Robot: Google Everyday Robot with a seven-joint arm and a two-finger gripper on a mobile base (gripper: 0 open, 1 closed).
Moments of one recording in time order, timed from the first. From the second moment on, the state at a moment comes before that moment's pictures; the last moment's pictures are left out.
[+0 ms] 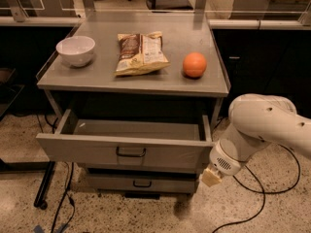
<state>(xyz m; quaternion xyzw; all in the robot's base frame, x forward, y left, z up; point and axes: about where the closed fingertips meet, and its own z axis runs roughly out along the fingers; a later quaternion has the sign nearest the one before) 0.412 -0.160 0.664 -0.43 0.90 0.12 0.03</state>
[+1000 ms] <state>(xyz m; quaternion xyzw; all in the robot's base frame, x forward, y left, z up) 0.476 -0.138 0.681 -0.43 0.90 0.08 0.07</state>
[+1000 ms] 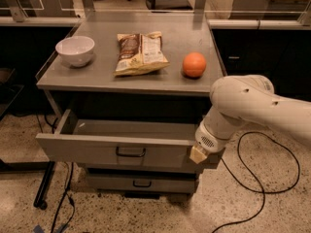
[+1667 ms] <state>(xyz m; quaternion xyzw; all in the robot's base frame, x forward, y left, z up) 0.477 -0.137 0.681 -0.43 0.90 0.08 0.07</state>
